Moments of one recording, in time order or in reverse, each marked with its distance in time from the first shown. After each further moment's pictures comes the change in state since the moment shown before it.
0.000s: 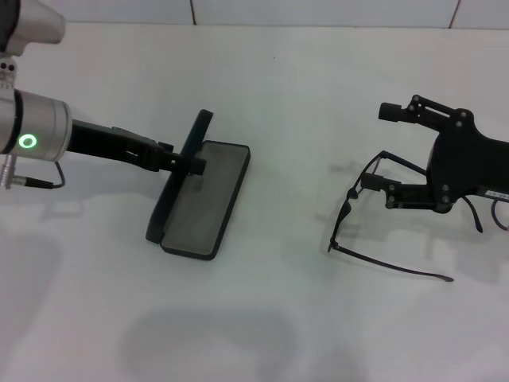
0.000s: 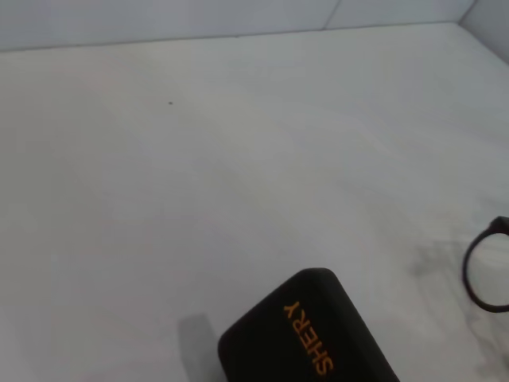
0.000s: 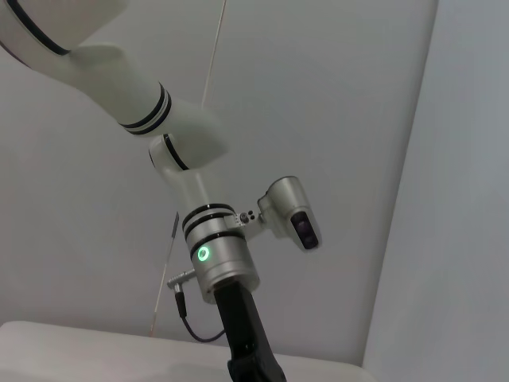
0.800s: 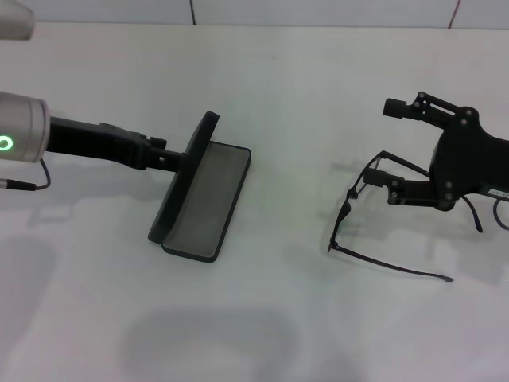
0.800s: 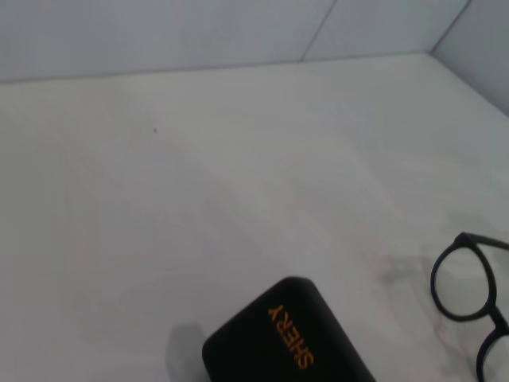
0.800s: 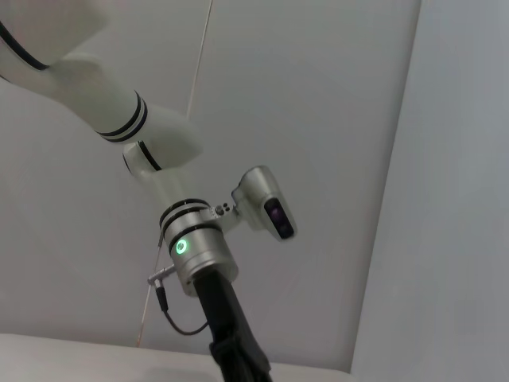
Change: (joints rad) left arm 0.028 0.004 -0.001 -0.068 -0.056 0.109 0.042; right arm -0.014 0.004 -0.003 0.001 0.028 0.000 0.000
